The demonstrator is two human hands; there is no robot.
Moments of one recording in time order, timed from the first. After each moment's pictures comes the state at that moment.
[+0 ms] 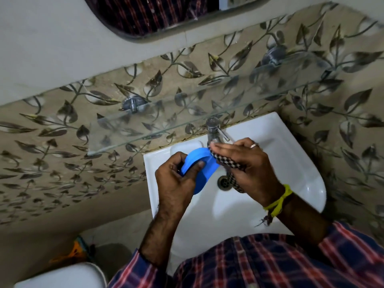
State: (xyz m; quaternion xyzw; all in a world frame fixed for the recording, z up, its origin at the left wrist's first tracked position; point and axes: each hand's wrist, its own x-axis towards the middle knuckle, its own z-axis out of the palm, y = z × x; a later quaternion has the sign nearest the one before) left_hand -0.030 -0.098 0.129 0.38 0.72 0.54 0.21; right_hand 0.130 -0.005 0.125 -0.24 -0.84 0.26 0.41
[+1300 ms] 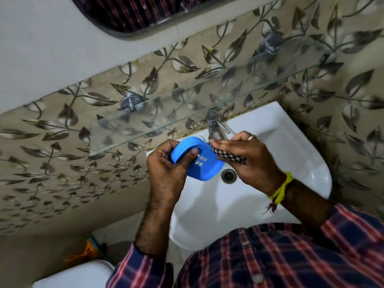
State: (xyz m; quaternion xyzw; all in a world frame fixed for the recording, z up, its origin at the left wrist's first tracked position) left_hand -0.040 -0.094 0.155 0.34 0.67 0.60 0.27; right_hand 0.128 -0.002 0.115 -0.25 -0.83 0.29 0.42
